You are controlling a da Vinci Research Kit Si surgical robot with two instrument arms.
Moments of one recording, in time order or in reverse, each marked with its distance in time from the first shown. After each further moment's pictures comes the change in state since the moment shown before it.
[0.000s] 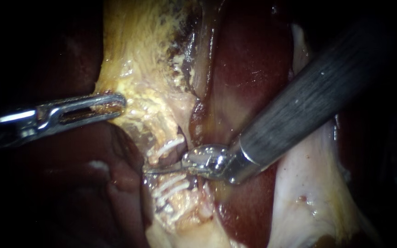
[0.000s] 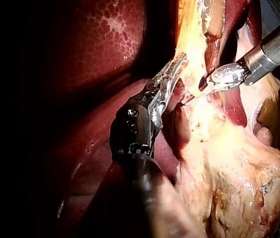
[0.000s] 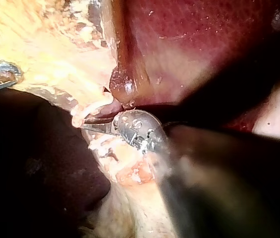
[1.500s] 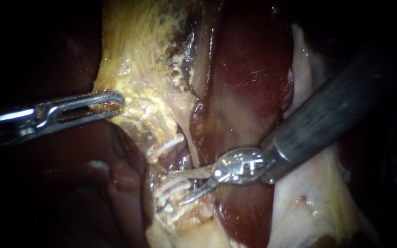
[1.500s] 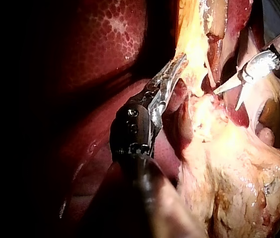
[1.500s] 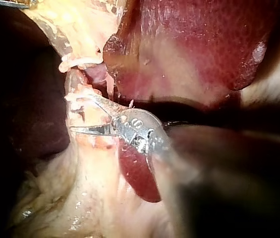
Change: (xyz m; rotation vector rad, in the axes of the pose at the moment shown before) right arm 0.000 -0.005 -0.010 -0.052 0.040 -0.390; left arm 0.000 0.001 0.000 0.003 0.002 0.002
